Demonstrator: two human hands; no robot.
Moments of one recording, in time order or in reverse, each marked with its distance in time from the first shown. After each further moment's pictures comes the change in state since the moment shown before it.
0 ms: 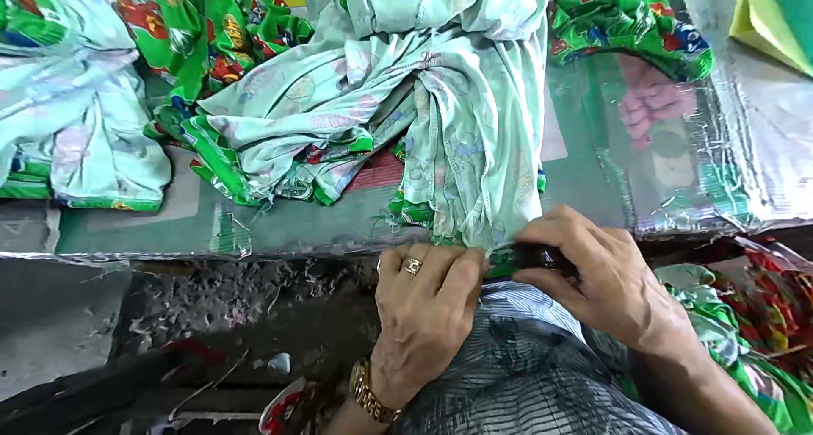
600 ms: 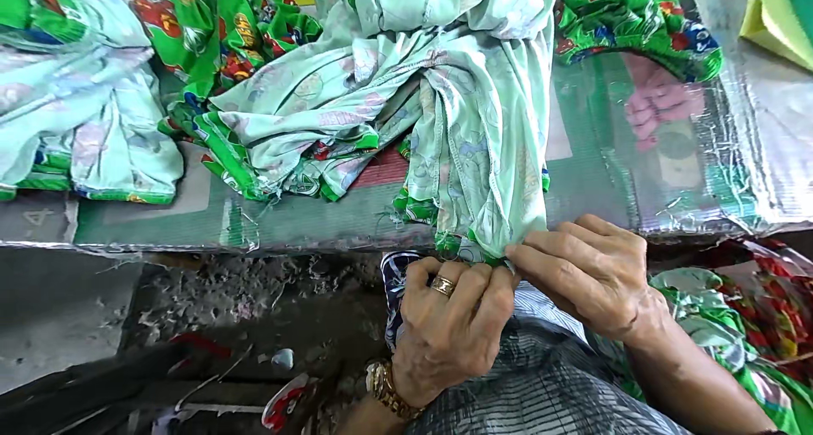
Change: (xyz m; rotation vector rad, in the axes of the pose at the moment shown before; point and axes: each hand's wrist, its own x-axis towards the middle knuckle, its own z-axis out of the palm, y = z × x) left_hand -0.010 0.016 0.009 0.021 0.078 0.136; right_hand -0.003 0.008 0.013 -0.180 0.162 -0.301
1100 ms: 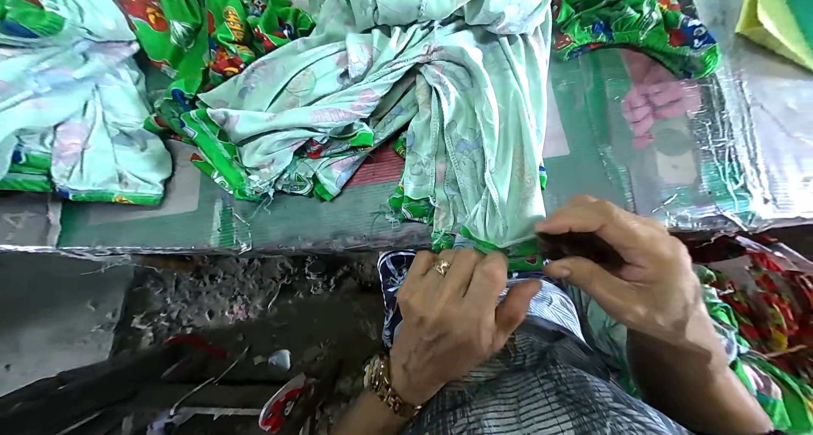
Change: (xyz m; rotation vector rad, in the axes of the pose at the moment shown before) left_hand 0.013 0.003 0.000 -0.017 -0.072 -0.111; right_hand 0.006 0.004 -0.024 0.631 -0.055 0.438
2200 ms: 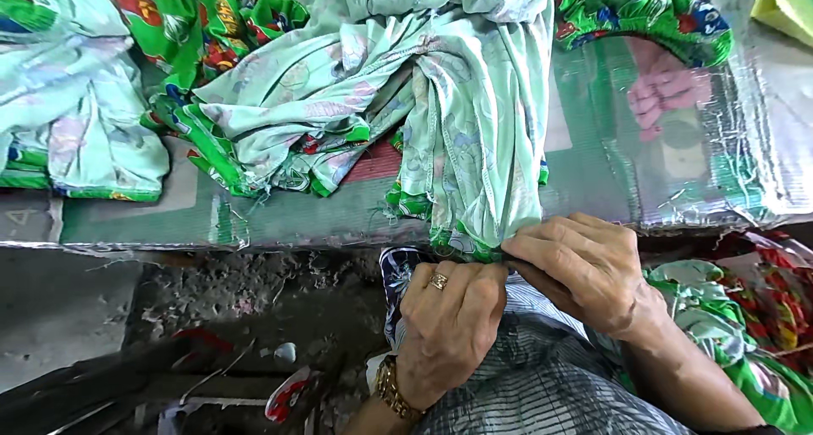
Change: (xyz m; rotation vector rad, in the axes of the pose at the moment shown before) left_hand -0.021 0.002 0.008 -0.054 0.077 -0.019; right_hand -0.006 0.015 0.023 -0.557 0.023 -0.340
